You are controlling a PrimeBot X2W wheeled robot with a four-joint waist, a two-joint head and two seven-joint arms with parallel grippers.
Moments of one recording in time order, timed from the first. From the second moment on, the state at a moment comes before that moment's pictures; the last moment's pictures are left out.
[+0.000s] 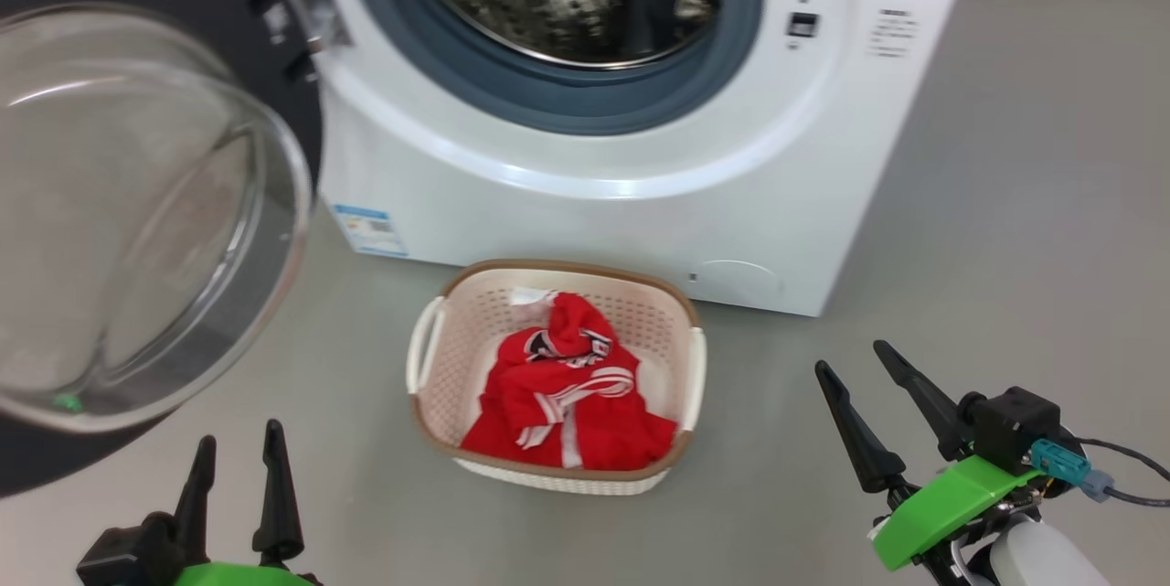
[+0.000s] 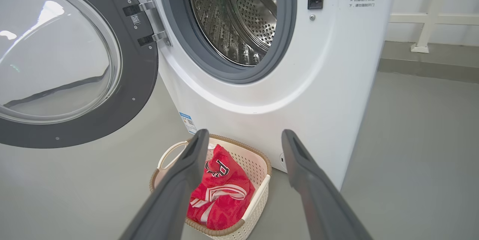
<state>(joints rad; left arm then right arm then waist) -0.06 0.03 0.01 0.28 -0.34 -0.06 -0.25 -0.20 -0.27 0.26 0.31 0.41 0.13 -0.25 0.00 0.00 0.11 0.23</state>
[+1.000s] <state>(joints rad) 0.03 0.03 -0.06 0.26 -0.39 -0.02 -0.25 -0.23 -0.28 0.34 0.35 0.43 0.13 -0.25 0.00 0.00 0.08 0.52</state>
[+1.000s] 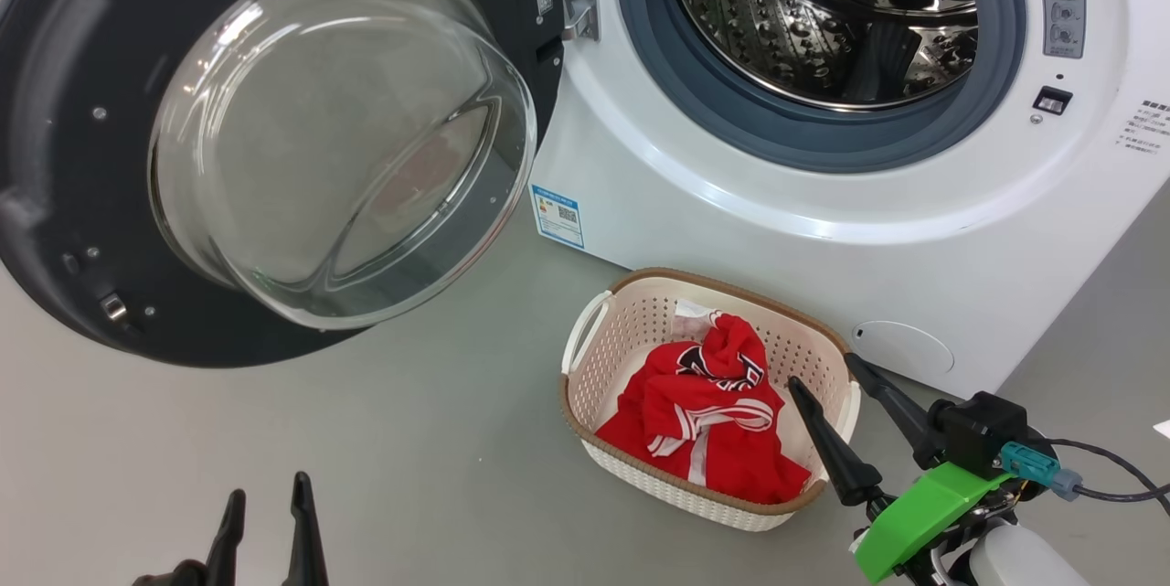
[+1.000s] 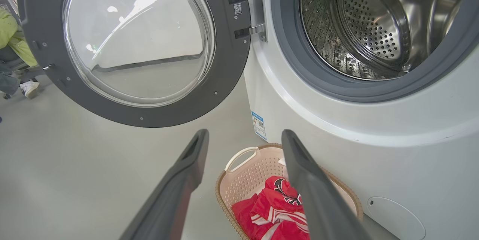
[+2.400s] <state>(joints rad) -0.96 0.51 0.44 0.91 -0.98 -0.03 0.35 -0.22 -0.27 0.29 0.33 0.43 0.13 -0.25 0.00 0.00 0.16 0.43</state>
